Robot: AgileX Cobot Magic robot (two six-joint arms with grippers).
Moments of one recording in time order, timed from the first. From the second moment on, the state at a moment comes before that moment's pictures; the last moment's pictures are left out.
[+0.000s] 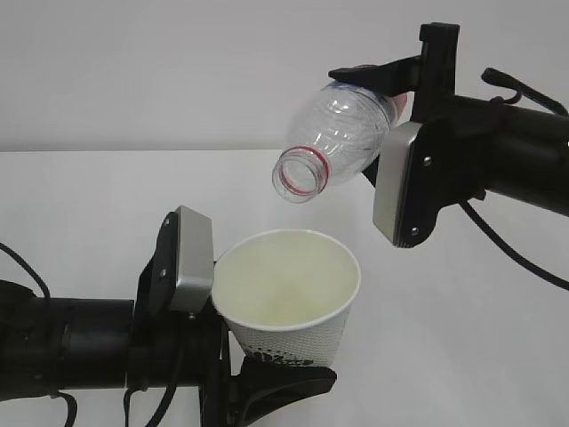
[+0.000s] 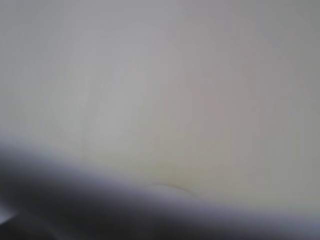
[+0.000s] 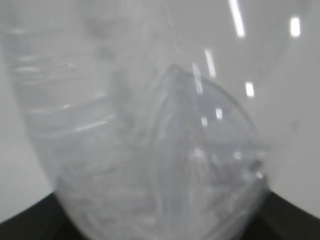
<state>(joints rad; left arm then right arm) -0.65 1.82 -0.53 0.87 -1.08 -0.34 0.37 1.50 -0.71 -0.65 -0.70 -0.96</state>
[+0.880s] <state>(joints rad) -0.65 1.82 -0.53 0.87 -1.08 -0.34 0.37 1.50 -0.71 -0.62 -0.72 -1.06</state>
